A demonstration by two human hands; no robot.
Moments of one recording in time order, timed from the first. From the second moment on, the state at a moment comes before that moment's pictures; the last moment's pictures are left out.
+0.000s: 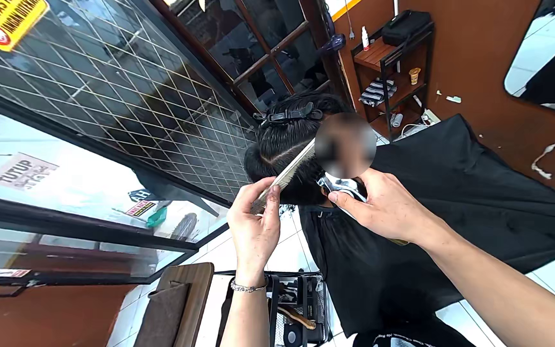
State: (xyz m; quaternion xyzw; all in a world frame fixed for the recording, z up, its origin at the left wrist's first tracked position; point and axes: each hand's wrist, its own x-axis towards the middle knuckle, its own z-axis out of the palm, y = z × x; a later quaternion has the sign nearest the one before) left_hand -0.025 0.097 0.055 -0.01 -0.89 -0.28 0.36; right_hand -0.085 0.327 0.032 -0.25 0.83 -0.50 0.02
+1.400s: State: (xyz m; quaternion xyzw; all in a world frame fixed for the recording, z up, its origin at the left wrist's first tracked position) left_hand -0.029 0.117 0.010 -0.04 -0.89 -0.29 0.35; right_hand -0.092 0.340 0.041 -0.33 0.78 -0.54 0.02
